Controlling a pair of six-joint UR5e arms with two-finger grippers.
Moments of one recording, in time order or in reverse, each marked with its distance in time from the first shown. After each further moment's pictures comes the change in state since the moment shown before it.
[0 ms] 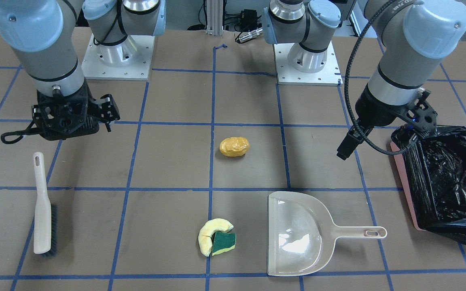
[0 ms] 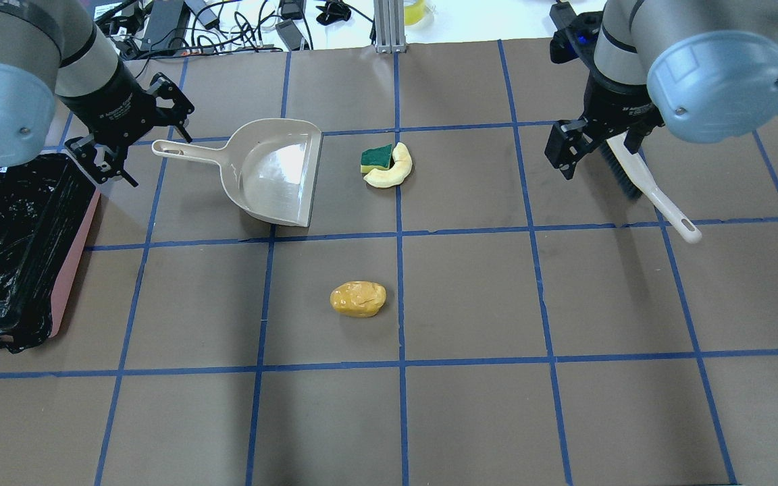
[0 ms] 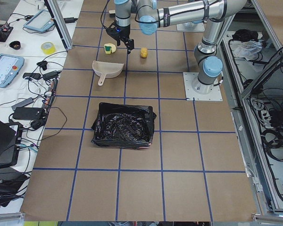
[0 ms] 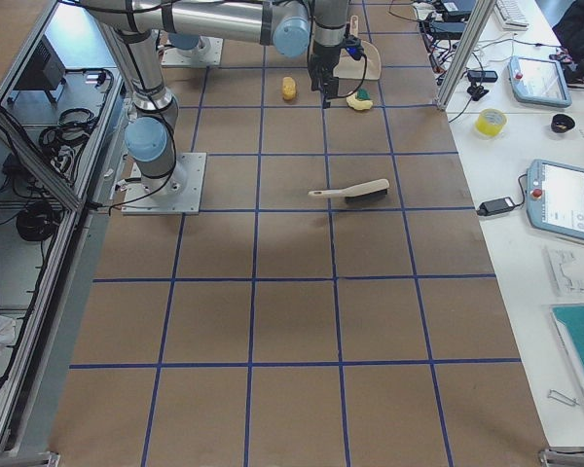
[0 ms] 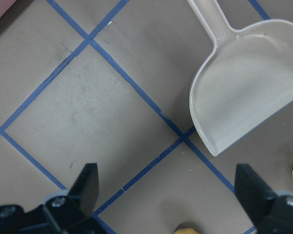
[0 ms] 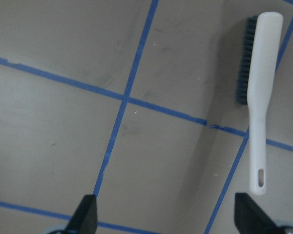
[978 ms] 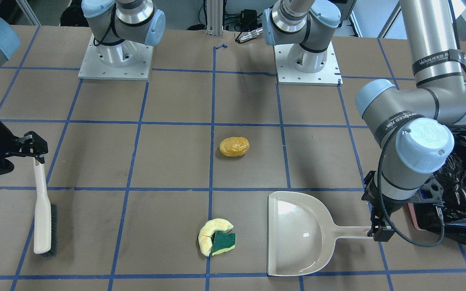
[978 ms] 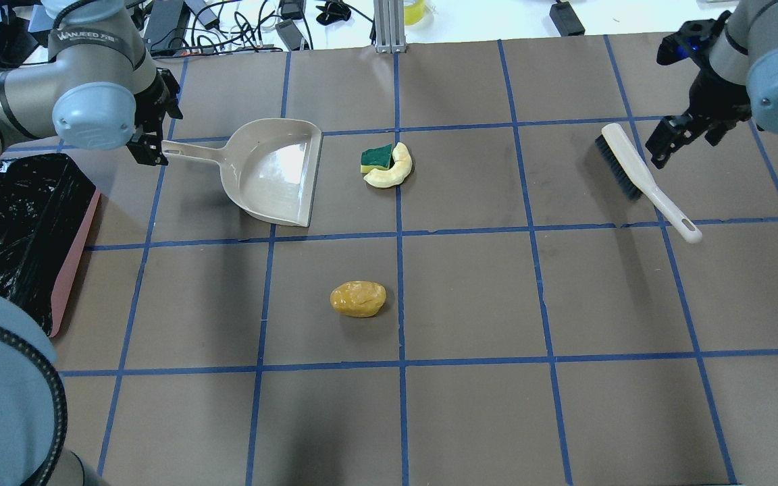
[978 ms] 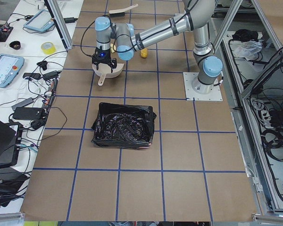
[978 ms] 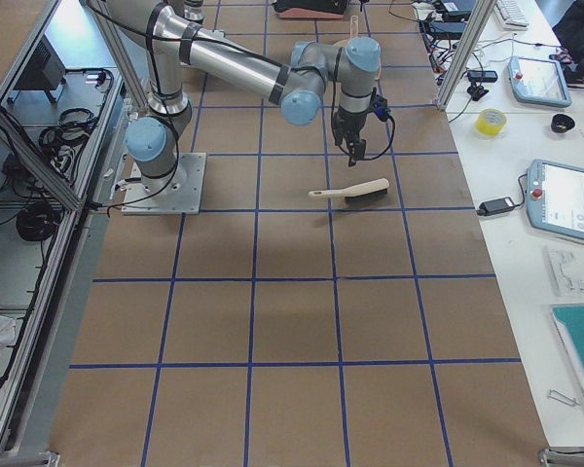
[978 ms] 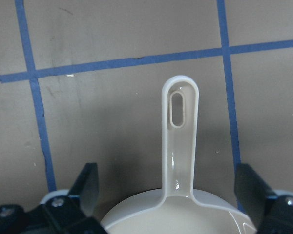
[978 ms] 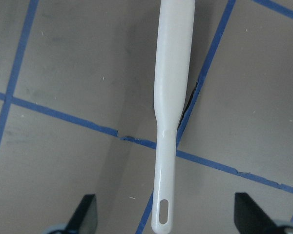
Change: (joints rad) left arm 0.020 -0.351 0.091 0.336 0.106 -0.551; right arm -0.323 0.089 0.091 -0.156 0.064 -0.381
